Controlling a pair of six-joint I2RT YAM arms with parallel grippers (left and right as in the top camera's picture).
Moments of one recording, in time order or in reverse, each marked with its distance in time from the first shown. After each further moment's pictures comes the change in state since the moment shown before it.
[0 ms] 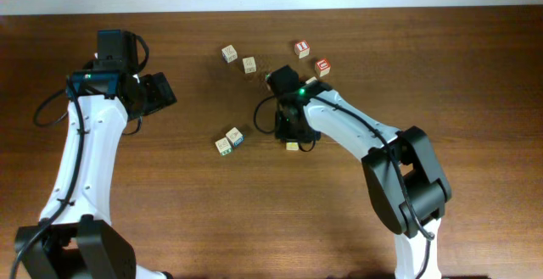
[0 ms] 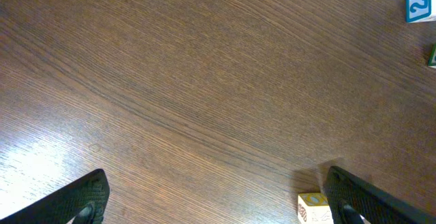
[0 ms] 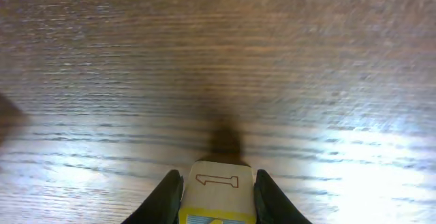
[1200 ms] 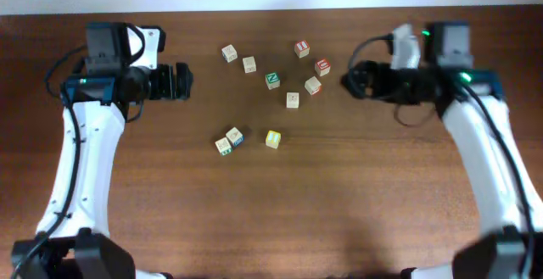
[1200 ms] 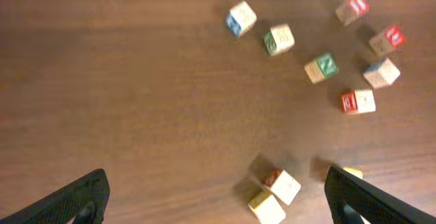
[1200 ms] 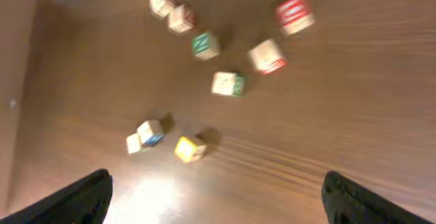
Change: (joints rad) left arm 0.000 -0.042 -0.006 0.189 0.383 0.447; right arm -0.492 -0.491 -0.067 -0.020 -0.534 -0.359
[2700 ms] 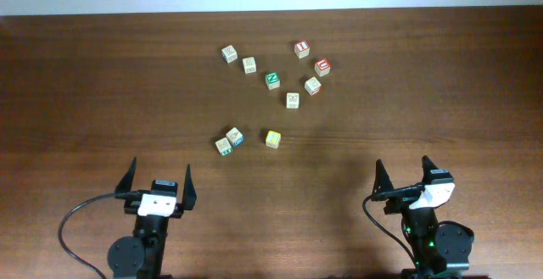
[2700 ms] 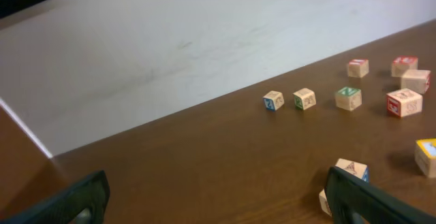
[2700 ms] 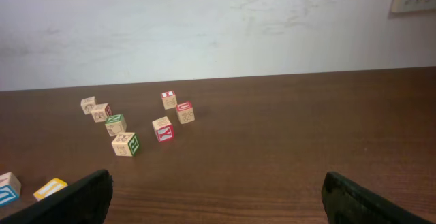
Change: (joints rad) left arm 0.000 -1.613 -1.461 0.800 -0.137 0.251; right arm -0.059 -1.613 -1.460 0.789 0.420 -0.074
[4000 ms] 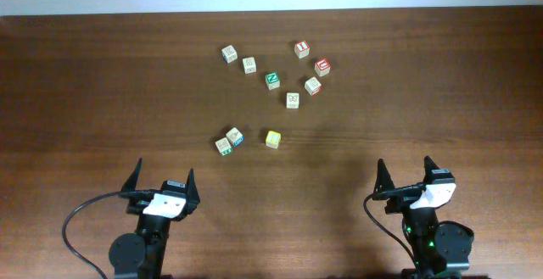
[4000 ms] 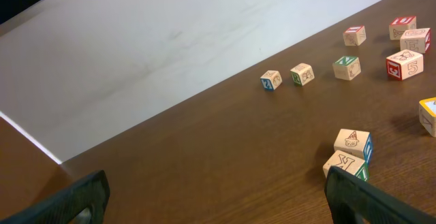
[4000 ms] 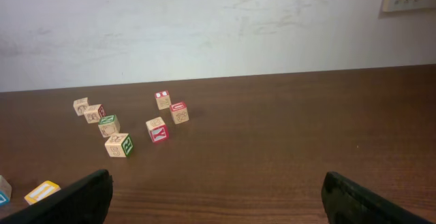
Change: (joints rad) left arm 0.000 0.000 0.000 -0.058 0.025 0.145; right arm 0.000 0.000 0.000 -0.003 0.024 0.000
